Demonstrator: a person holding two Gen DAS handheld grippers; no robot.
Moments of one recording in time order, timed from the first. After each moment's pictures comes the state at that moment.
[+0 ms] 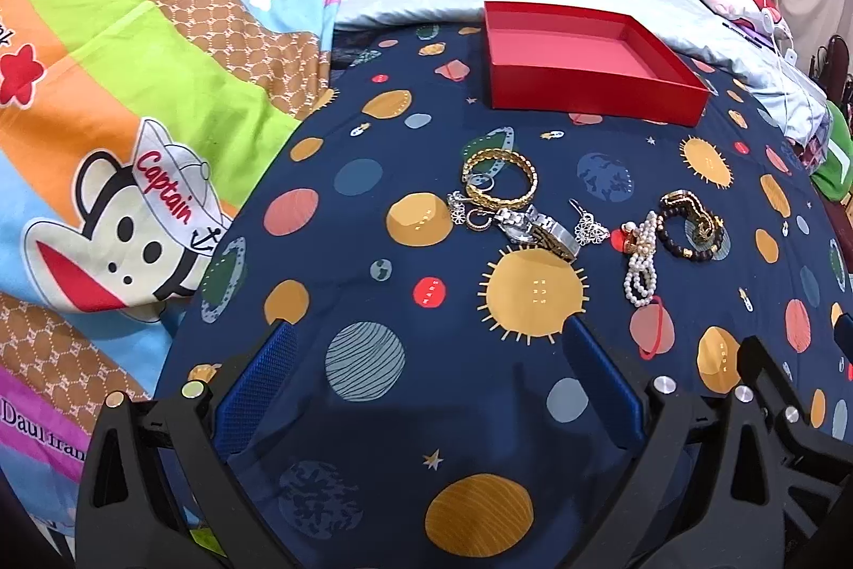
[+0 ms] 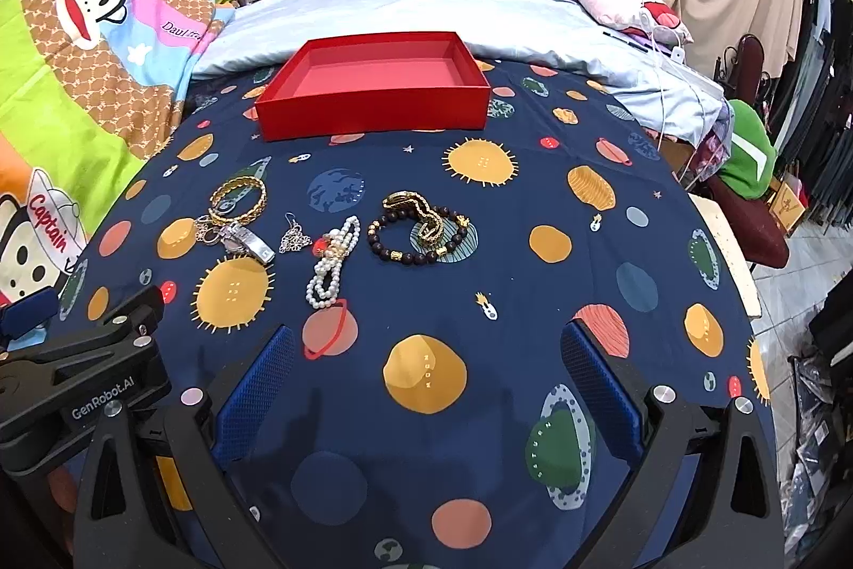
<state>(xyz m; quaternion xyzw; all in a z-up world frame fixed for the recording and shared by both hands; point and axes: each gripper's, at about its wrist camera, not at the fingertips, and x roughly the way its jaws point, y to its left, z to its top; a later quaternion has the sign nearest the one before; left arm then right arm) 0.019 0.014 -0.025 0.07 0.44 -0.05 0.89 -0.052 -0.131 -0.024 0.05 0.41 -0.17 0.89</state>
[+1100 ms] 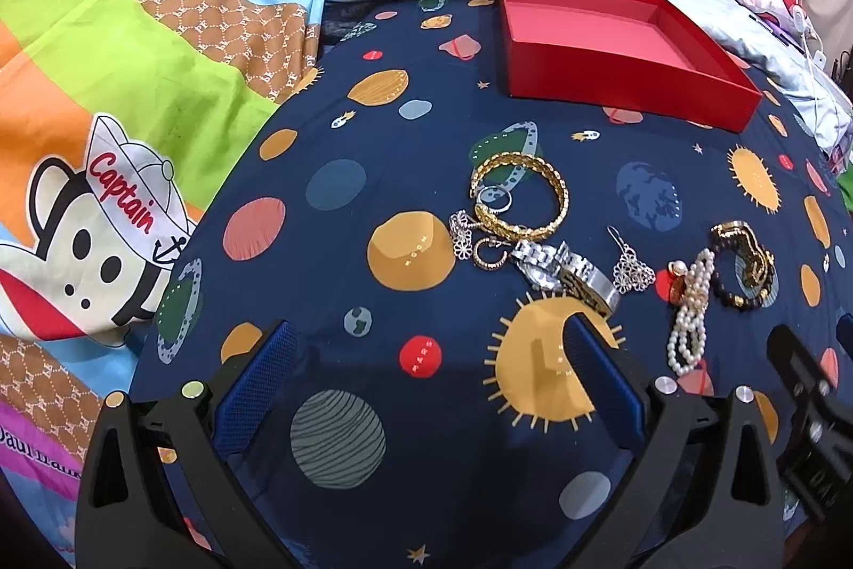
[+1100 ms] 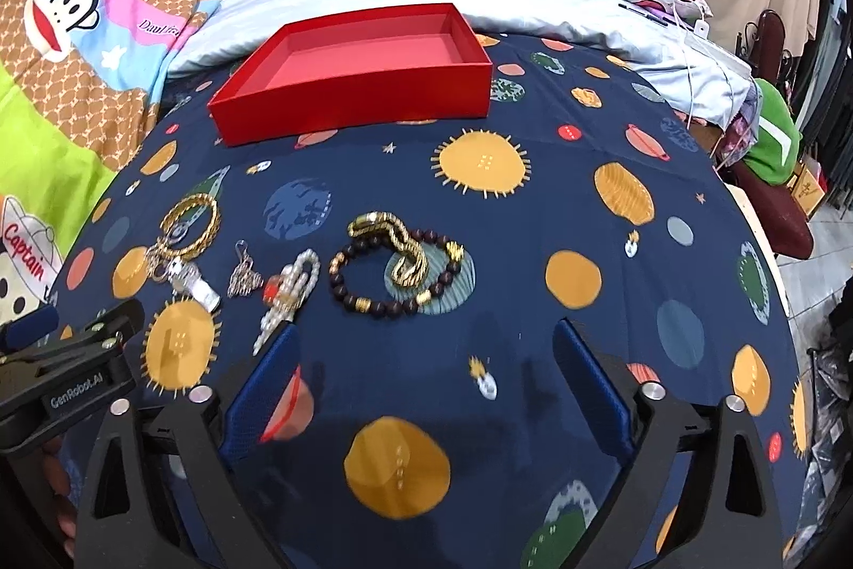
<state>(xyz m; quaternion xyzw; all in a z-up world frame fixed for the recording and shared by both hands) 0.080 0.006 -0.053 0.06 0.48 -0.04 0.88 0.005 -0.176 -0.049 0.07 0.43 -0.15 0.89</state>
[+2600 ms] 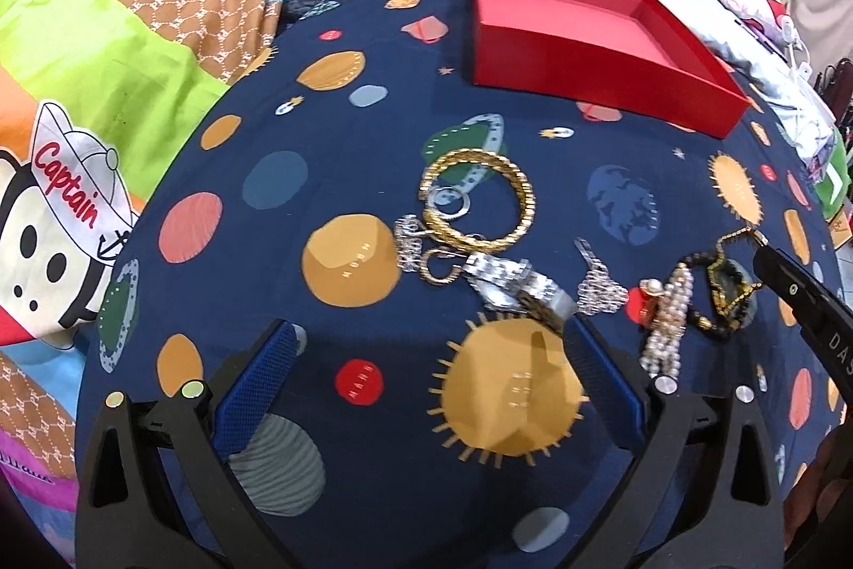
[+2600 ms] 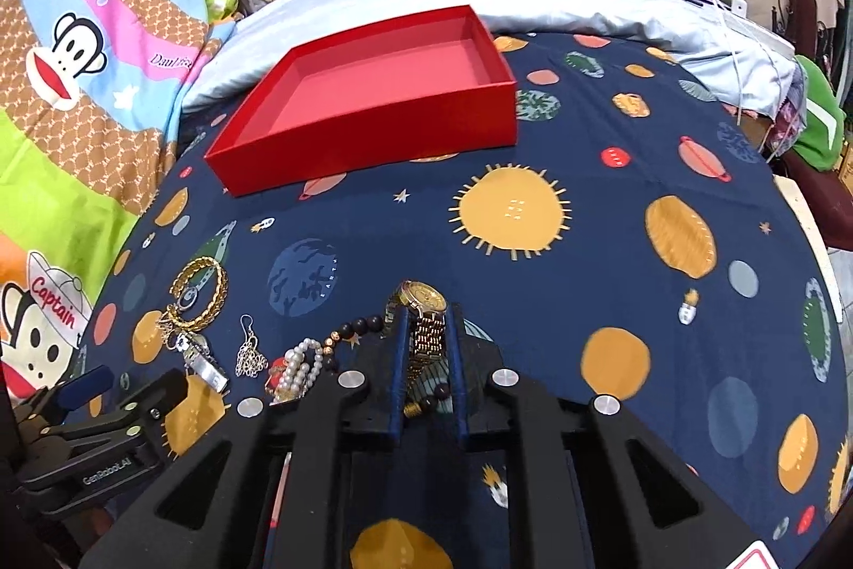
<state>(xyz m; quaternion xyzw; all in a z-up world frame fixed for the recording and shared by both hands) 0.097 -0.008 -0.063 0.03 0.50 -0.08 0.86 0.041 -0.208 -0.053 0.13 0.42 -0.10 0.89</state>
